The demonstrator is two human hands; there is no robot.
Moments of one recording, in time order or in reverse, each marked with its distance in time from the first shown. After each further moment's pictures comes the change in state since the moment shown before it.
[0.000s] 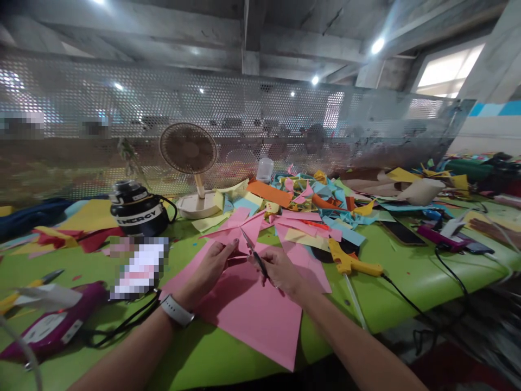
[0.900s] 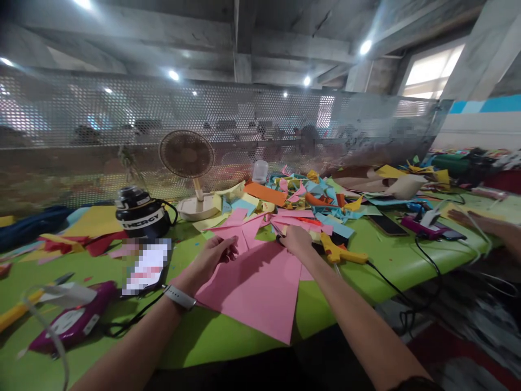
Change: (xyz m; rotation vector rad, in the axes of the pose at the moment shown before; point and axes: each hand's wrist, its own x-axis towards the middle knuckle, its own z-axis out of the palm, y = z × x) left_hand 0.010 0.009 -0.014 0.195 -0.018 -0.027; right_hand 0.031 -0.017 -0.058 -1.058 0.400 0.195
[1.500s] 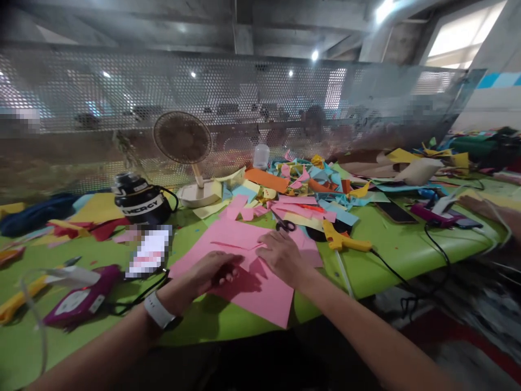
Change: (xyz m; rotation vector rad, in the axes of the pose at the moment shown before) left_hand -0.048 0.003 0.012 0.161 -0.176 -0.494; right_hand -0.064 0.009 0.041 -0.067 0.566 -1.039
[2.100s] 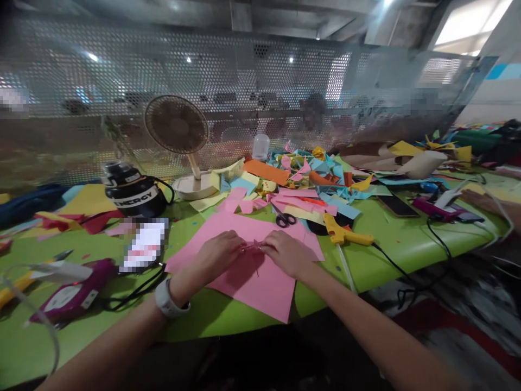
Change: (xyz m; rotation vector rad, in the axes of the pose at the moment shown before) left_hand 0.016 0.006 -0.001 1.418 0.248 0.661; right_hand 0.004 0.002 0.001 0.507 -0.322 0.486
